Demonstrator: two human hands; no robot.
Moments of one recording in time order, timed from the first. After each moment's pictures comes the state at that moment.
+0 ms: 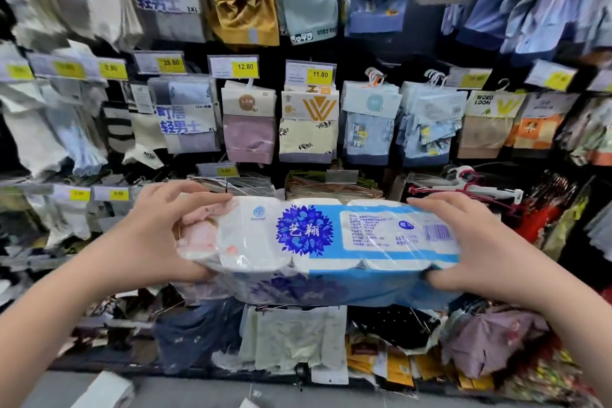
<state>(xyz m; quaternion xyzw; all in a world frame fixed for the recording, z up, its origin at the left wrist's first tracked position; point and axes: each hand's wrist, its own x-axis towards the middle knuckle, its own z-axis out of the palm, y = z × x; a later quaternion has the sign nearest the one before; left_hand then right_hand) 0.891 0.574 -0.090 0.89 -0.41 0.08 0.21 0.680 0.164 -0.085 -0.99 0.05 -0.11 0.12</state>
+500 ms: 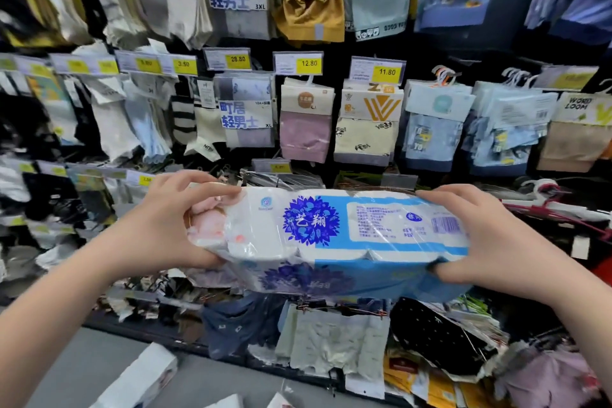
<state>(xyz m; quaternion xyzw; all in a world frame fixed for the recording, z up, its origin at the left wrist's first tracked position) 0.905 0.631 -0.083 0.91 -0.34 0.08 0.21 0.752 0.202 -0.091 -0.98 -0.02 -0.13 0.12</state>
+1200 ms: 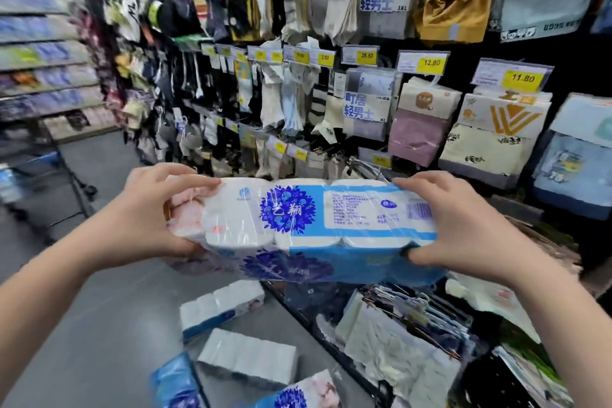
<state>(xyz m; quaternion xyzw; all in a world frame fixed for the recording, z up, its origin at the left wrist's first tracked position) 0.720 0.698 -0.082 0.97 -0.07 0.15 0.16 0.819 0.256 -0.078 -0.94 -0.28 -0.09 0.14</state>
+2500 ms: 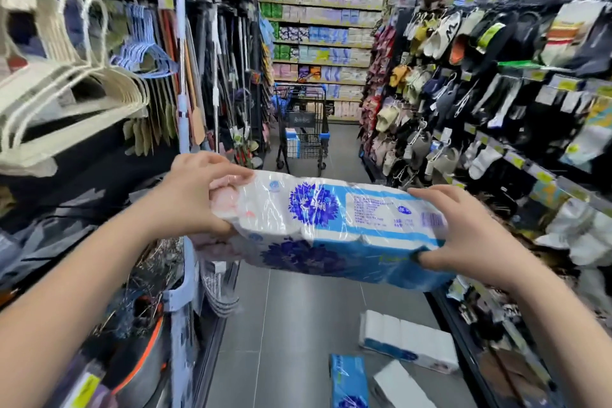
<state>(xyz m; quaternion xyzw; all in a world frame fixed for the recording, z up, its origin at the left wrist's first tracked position) 0.337 1.068 -0.076 0.91 0.33 0.20 0.12 0.690 0.825 -0.095 -0.77 -0.60 -0.02 0.21</state>
